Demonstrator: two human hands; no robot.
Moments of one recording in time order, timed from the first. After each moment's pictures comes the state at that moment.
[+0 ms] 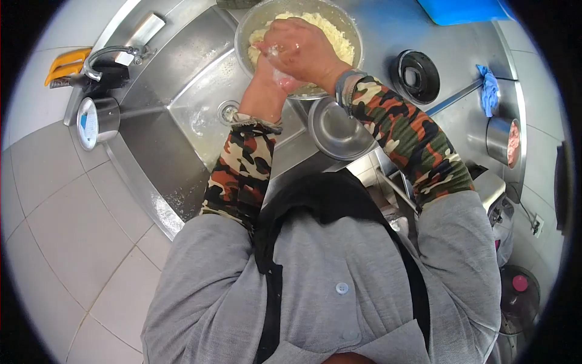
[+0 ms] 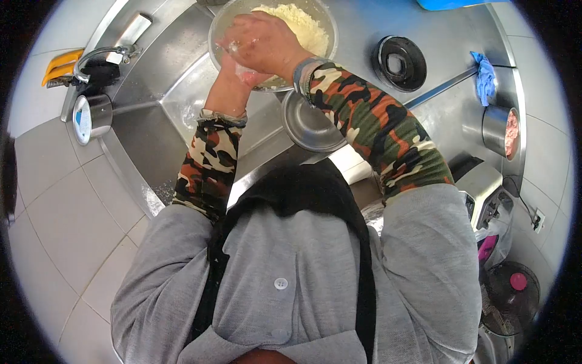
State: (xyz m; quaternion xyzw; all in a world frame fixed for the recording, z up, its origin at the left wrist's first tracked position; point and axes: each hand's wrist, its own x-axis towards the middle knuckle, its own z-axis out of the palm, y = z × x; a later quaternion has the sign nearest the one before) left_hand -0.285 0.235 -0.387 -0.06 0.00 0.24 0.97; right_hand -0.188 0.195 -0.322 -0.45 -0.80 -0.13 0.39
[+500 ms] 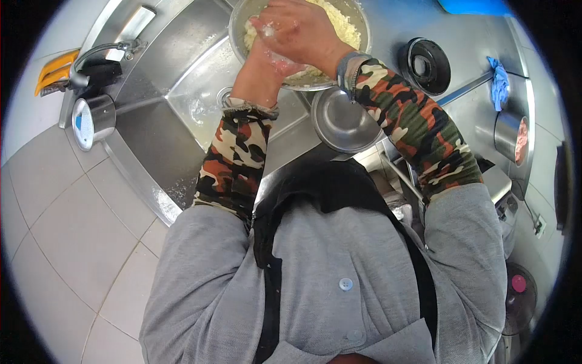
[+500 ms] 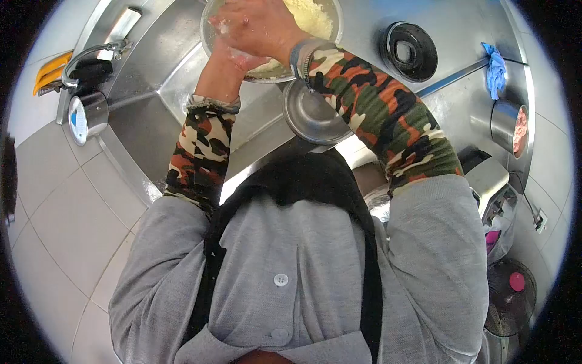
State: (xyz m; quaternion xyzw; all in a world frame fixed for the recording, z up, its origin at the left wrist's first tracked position) left_hand -0.281 0.245 -0.403 0.00 -0.02 0.22 0.97; right_hand -0.185 0.203 -0.314 -0.47 -0.80 -0.07 0.37
